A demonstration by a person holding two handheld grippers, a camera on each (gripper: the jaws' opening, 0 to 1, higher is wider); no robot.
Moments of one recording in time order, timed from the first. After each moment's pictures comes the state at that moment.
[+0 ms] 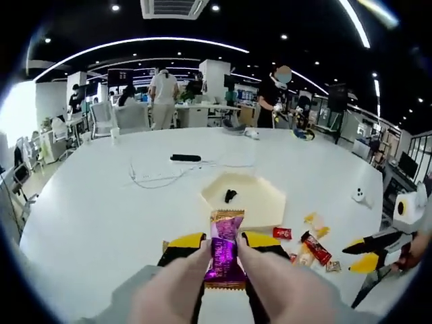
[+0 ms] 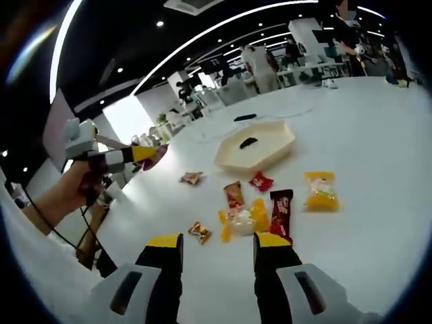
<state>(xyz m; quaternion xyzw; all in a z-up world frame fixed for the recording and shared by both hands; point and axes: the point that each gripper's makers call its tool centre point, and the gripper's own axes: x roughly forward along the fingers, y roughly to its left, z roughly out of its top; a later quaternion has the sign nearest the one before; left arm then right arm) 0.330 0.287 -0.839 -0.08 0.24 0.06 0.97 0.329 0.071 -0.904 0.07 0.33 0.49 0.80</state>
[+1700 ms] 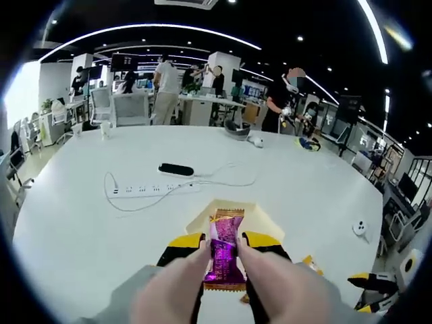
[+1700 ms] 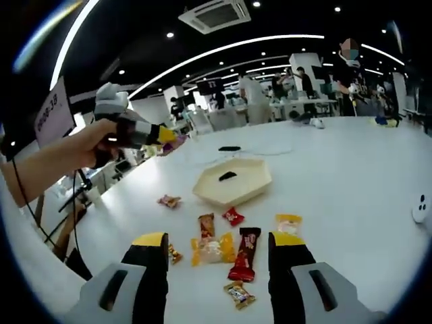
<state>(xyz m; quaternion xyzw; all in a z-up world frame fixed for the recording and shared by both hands) 0.434 0.293 -0.810 -0.13 0.26 0.07 0.95 0.368 0.054 -0.869 0.03 0.23 0.45 0.86</state>
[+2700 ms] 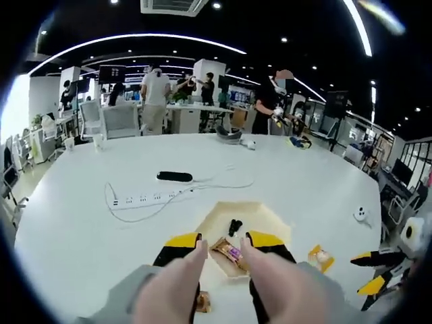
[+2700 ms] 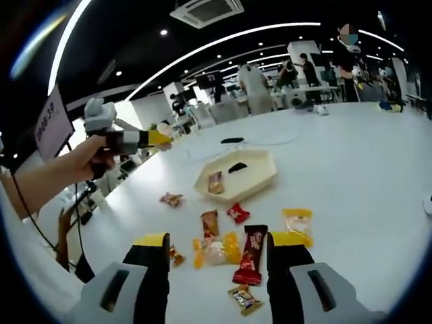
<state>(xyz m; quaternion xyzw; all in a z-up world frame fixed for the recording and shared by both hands) 0.409 0.310 -0.817 -0.07 0.23 0.02 0.97 0.366 0.071 -0.889 0.04 0.27 0.47 0.84</state>
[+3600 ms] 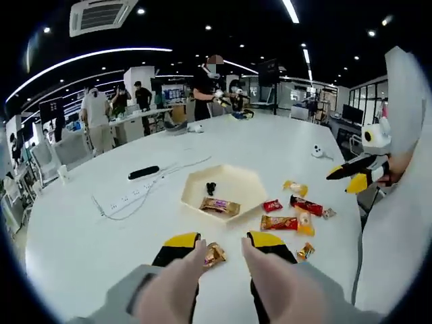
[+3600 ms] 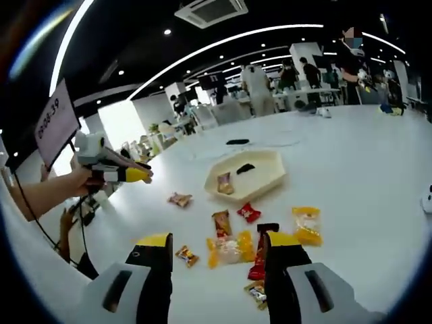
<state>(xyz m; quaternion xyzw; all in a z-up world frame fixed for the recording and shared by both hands) 0.331 0.313 -0.849 0.05 0.25 -0.16 0.95 0.354 0.075 -0.874 0.05 0.27 0.46 0.84</state>
